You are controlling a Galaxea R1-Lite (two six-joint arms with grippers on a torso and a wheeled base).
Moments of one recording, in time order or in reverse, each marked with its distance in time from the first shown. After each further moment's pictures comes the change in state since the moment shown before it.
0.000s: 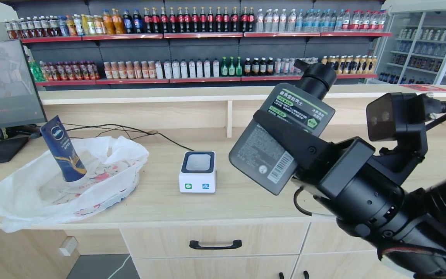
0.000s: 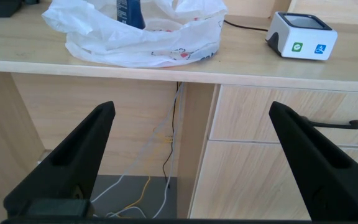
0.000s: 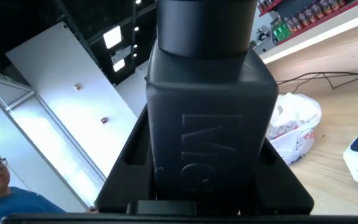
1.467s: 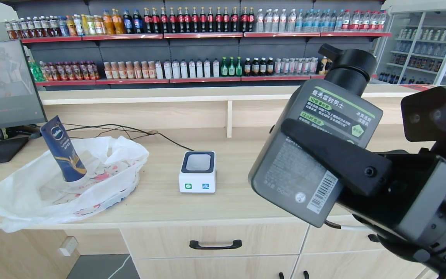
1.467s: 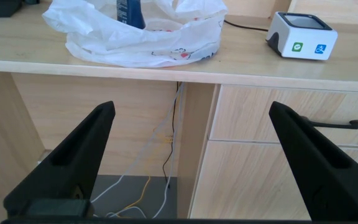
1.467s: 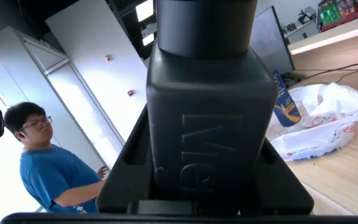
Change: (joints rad) left arm 0.000 0.000 0.000 0.000 0.000 0.000; right arm -0.002 -0.110 0.079 0.000 0.183 -0.010
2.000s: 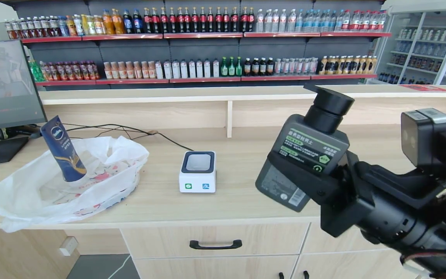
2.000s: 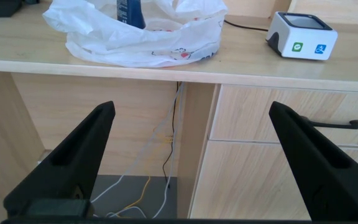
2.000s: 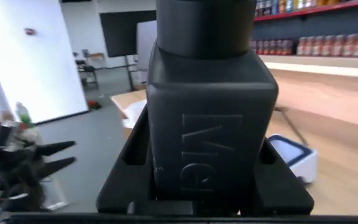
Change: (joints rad) left arm 0.000 0.000 0.000 0.000 0.000 0.000; right arm -0.150 0.073 0.061 0.000 0.032 -0.584
